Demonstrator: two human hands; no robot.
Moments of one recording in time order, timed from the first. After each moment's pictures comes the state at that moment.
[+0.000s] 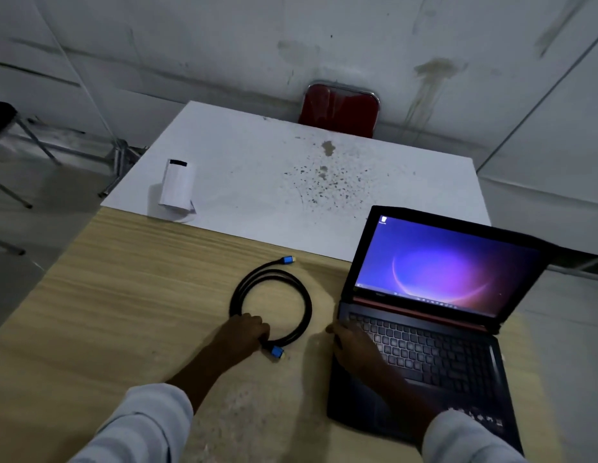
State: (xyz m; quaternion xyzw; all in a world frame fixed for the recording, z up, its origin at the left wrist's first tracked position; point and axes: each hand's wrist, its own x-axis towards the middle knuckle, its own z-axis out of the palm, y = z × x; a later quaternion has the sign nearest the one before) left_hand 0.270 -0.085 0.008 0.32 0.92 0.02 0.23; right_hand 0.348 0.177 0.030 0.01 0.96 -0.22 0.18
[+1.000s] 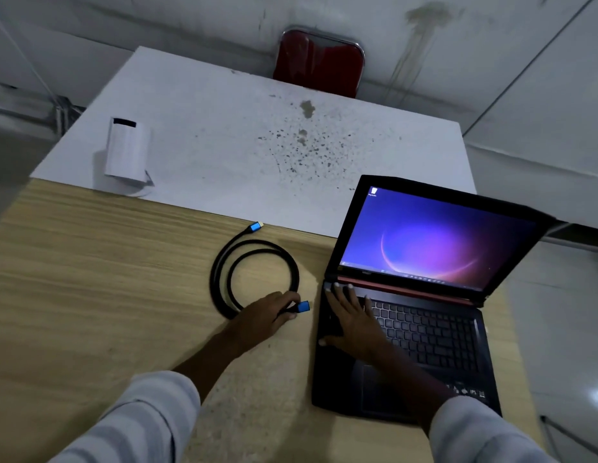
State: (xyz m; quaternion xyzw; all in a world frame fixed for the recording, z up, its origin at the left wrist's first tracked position) left_hand 0.270 -0.012 -0.025 0.32 0.85 0.36 0.20; right_hand 0.341 0.217 0.006 -0.02 0.96 -0.10 0.26
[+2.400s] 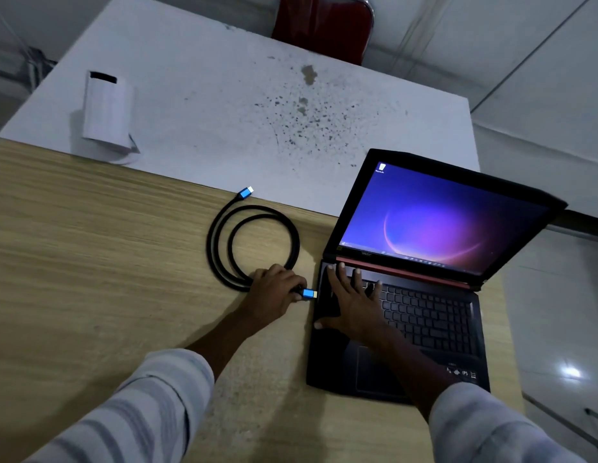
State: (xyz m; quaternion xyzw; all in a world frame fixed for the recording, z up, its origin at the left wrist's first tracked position) left_hand 0.272 0.018 -0.033 0.33 0.90 0.26 0.12; right_hand 0.338 0.212 0.011 0.05 0.95 -0.09 0.30
